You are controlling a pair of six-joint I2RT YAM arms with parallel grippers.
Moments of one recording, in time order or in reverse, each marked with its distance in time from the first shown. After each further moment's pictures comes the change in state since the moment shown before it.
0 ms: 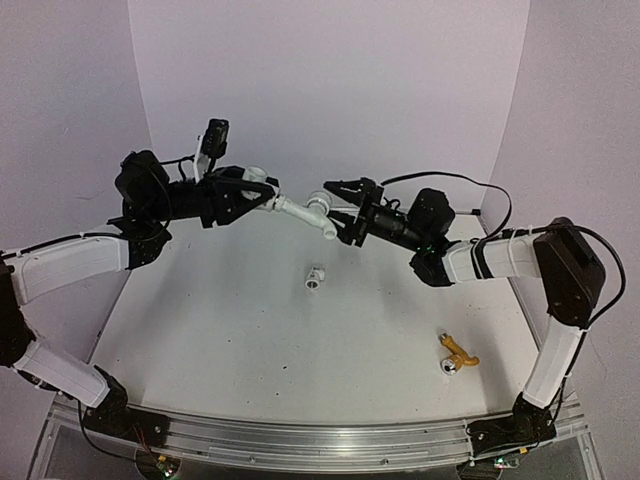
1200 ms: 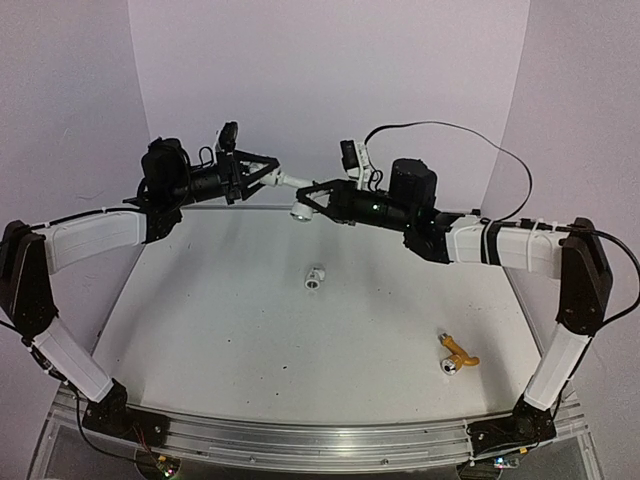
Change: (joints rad) left arm 0.103 0.192 0.174 -0.226 -0.197 -0.508; right arm 0.066 -0.061 0.211 -0.576 0.122 -1.118
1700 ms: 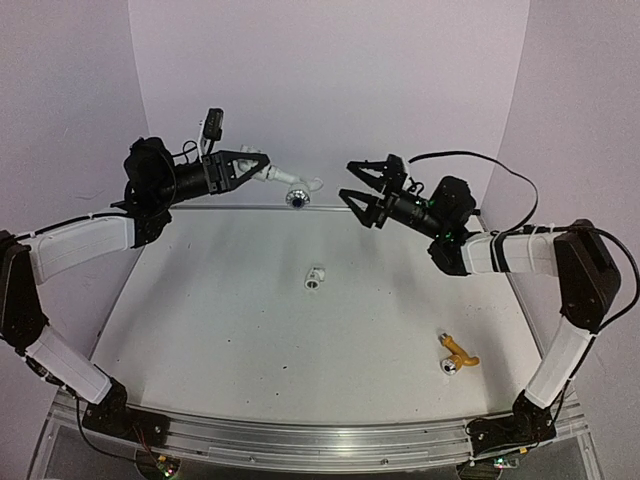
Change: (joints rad) left arm 0.007 -0.100 -0.064 0.100 0.024 0.417; right arm -0.133 0.003 -0.205 0.536 -0.123 0.949
